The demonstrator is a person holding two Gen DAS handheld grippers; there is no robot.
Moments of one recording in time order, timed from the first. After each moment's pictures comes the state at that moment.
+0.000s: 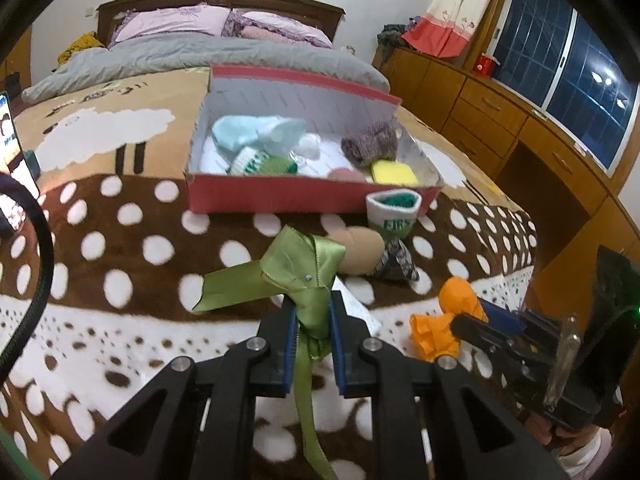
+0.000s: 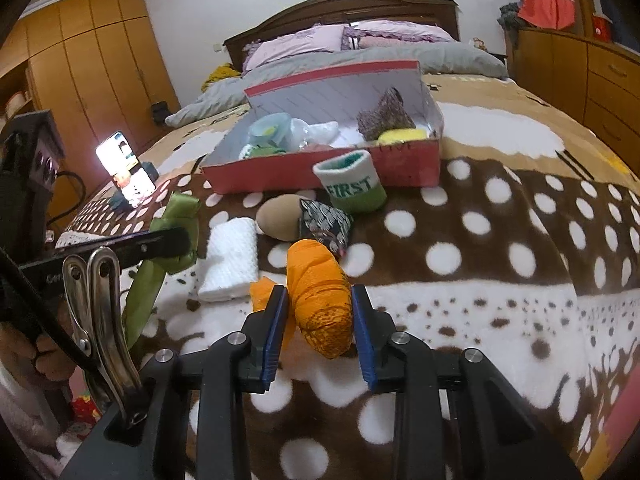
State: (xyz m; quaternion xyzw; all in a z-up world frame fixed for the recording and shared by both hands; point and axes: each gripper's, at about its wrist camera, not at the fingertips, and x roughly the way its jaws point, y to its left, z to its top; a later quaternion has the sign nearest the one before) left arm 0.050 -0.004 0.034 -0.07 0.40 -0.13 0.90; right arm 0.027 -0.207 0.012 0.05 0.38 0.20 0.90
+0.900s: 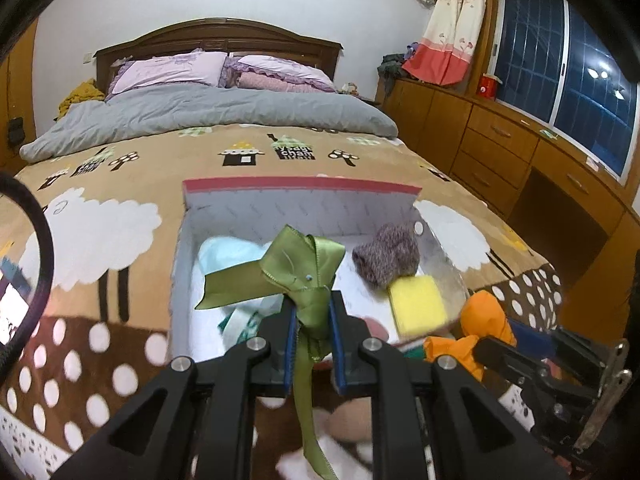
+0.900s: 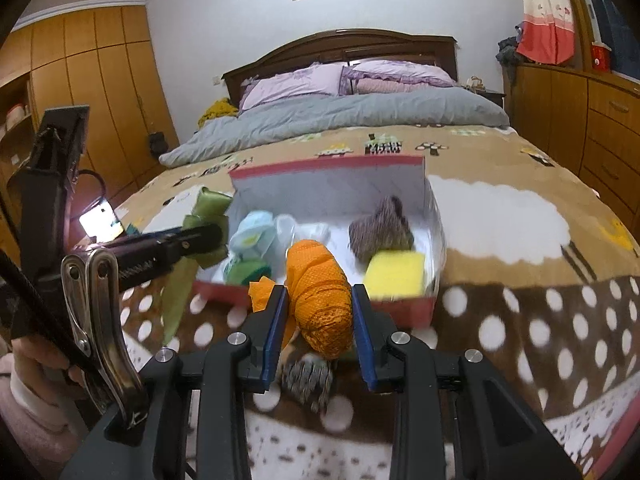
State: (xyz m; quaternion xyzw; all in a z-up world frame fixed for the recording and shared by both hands) left arm 0.163 -0.030 0.083 -0.04 0.34 -0.11 0.93; right arm 0.112 -0.202 0.071 0.05 0.32 0.19 0.93
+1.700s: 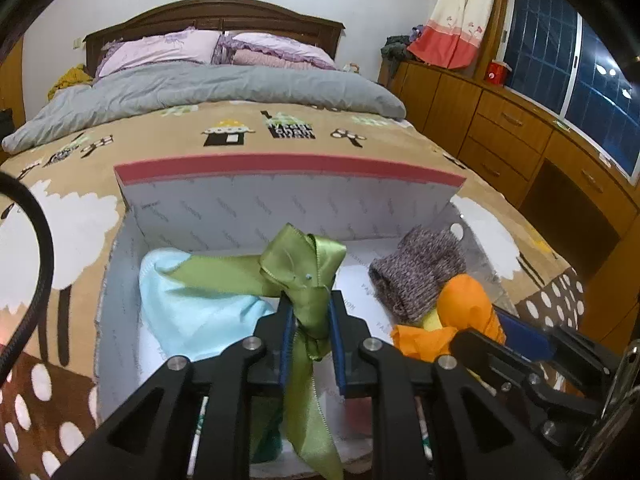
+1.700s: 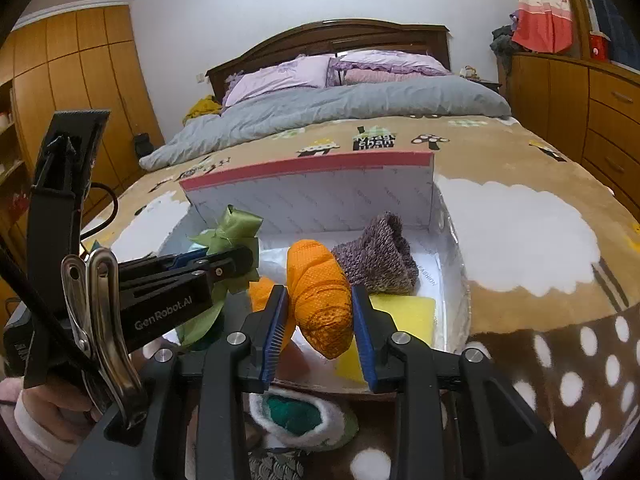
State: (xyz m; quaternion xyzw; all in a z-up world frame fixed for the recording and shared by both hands) left arm 0.247 -0.055 0.034 -0.04 0.37 -0.11 0.92; right arm 0.190 -0.187 0.040 0.05 0.33 0.17 0.93
